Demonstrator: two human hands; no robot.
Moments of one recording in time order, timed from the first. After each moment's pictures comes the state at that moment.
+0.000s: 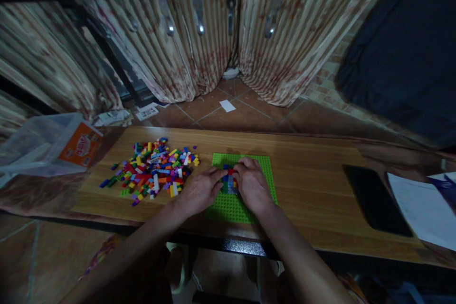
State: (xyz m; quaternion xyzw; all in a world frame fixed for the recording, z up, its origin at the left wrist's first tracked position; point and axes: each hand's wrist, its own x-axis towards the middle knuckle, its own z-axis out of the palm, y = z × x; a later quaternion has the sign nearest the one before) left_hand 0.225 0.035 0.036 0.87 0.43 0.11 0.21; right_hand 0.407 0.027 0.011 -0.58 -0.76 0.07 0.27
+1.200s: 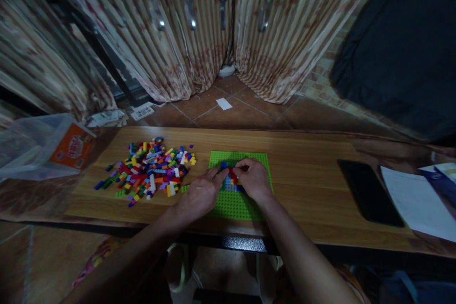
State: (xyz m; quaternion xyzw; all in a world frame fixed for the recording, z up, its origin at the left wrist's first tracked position) left_hand 0.234 0.025 0.027 0.92 0.39 0.04 0.07; right_hand 0.412 0.036 -0.001 -0.70 -0.54 0.29 0.37
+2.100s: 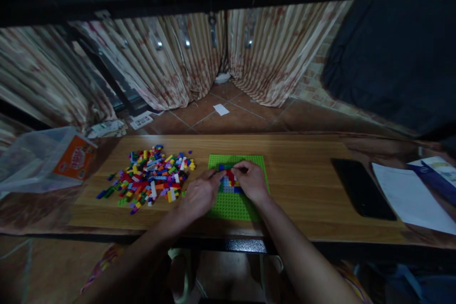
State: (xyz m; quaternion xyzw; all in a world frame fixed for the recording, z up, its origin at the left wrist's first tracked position) left_hand 0.234 0.031 0.028 0.89 0.44 0.09 0.10; right_hand 0.411 0.036 -0.002 -0.66 -0.50 0.32 0.46
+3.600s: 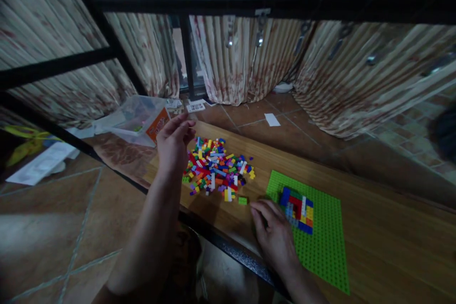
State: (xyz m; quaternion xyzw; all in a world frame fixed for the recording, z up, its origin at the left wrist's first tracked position) left_hand 0.065 0.083 0.103 0.30 0.43 0.78 0.35; right_hand 0.325 -0.016 -0.007 -0.51 -0.77 0.18 0.34
